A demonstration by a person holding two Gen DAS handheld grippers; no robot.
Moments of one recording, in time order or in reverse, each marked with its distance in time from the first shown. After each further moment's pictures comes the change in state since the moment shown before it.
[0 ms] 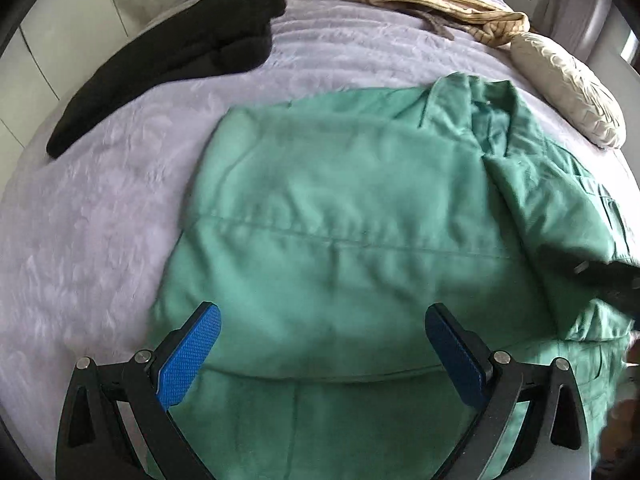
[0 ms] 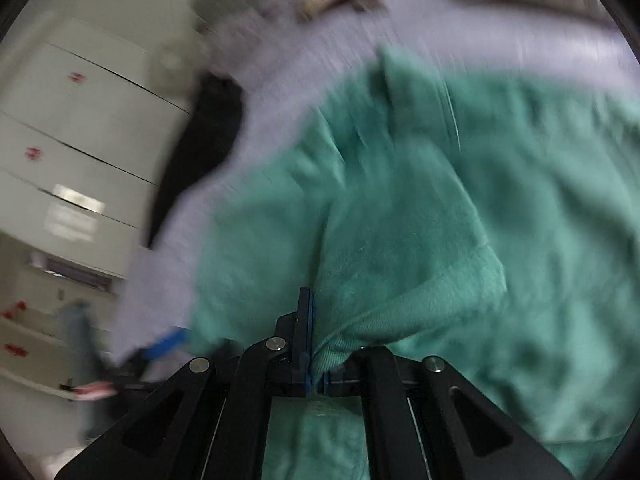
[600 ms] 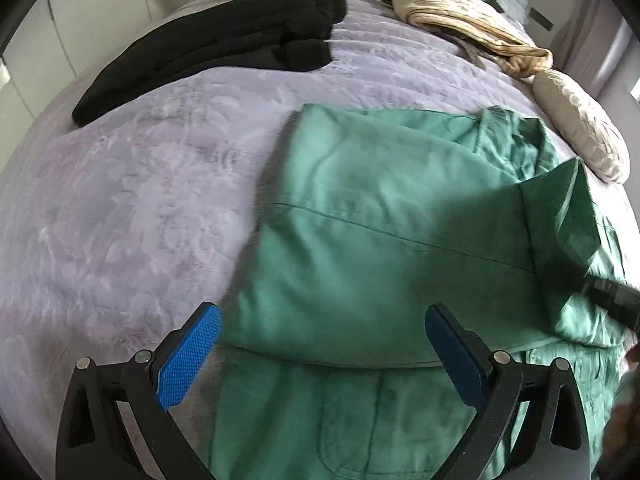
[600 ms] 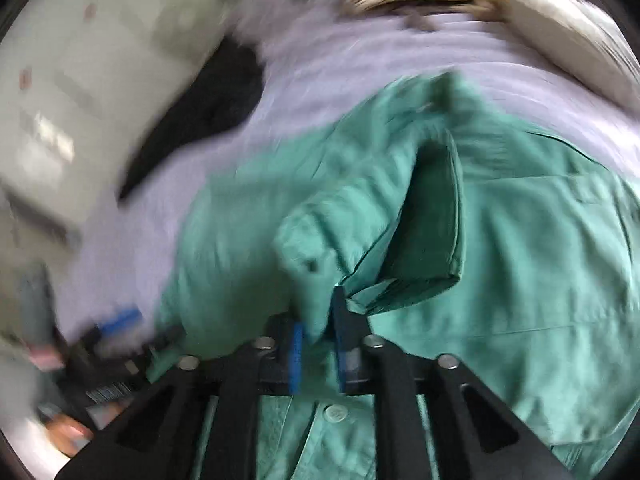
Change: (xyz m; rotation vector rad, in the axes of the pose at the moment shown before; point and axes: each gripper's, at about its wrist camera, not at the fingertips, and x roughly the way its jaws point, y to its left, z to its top) left arm -0.009 0.065 -0.006 -0.100 -0.030 -0.015; right arm 0.014 0.096 -0.037 -0.339 0.028 -0.182
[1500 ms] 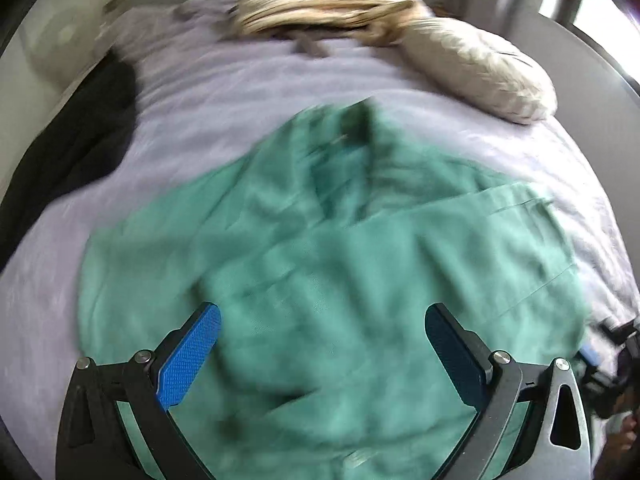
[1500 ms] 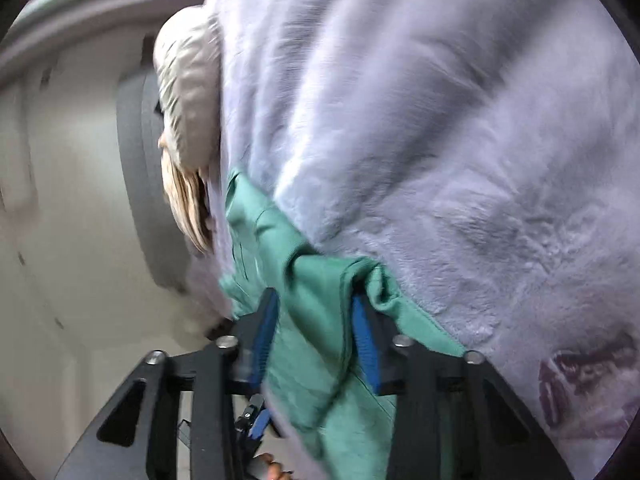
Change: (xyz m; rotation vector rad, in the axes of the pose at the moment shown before) left arm 0.005 -0.207 0.050 0.357 -0.040 -0.165; right arm -0.076 -0.282 -0.238 1.415 -0.518 0.522
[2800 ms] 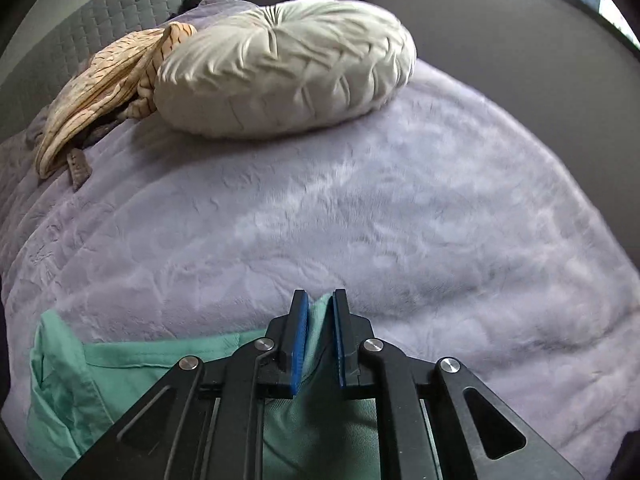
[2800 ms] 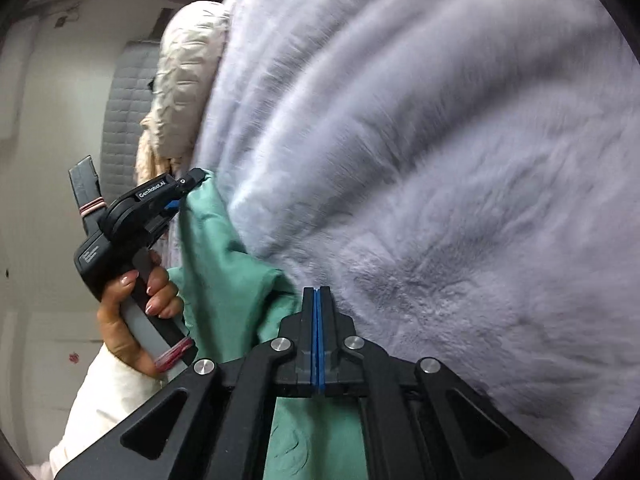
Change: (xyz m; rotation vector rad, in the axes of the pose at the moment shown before) left arm 0.092 -0.250 0.105 0.376 -0.033 -0.157; right arm -0.051 0.020 0.021 -0.335 -0.065 -0.186
